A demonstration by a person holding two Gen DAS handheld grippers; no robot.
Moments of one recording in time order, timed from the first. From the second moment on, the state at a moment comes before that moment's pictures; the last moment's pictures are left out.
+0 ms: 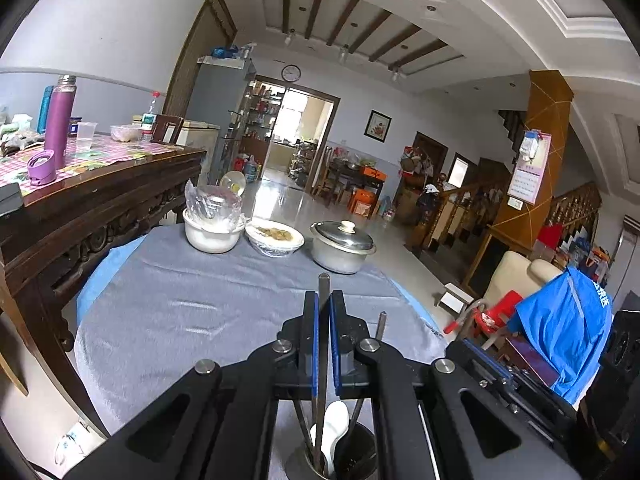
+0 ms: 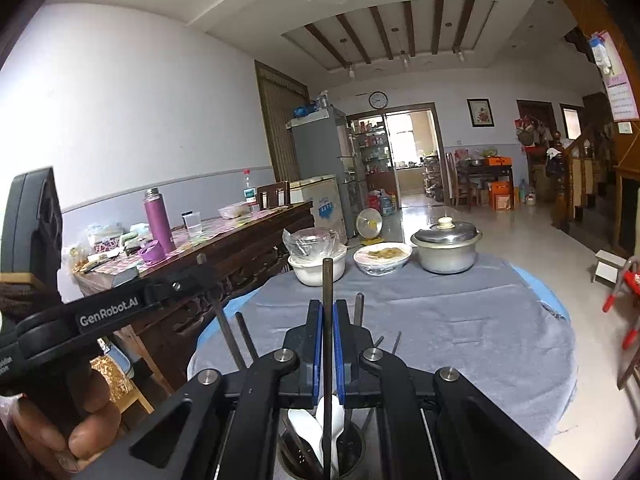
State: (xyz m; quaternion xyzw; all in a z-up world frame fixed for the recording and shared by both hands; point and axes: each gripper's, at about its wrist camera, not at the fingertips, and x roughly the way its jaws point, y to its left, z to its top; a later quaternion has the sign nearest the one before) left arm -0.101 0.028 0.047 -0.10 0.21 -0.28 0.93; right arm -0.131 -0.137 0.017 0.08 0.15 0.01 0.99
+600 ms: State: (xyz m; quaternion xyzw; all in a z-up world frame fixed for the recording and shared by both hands) left arm -0.129 0.059 0.082 -0.10 0.14 -0.26 0.95; right arm -0.153 -0.172 0.030 0.16 0.13 -0.03 0.98
